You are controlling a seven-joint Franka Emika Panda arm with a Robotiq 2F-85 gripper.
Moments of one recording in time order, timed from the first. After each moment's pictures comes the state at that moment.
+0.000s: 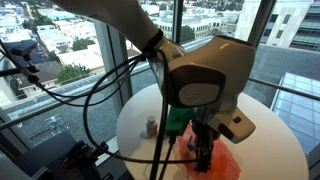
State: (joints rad) arm -0.35 0.19 -0.30 -2.24 0.02 2.35 0.45
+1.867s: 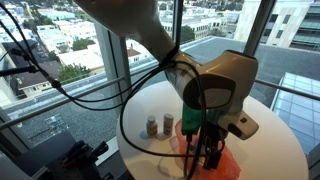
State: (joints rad) arm -0.31 0.39 -0.32 -2.06 0.05 2.32 0.45
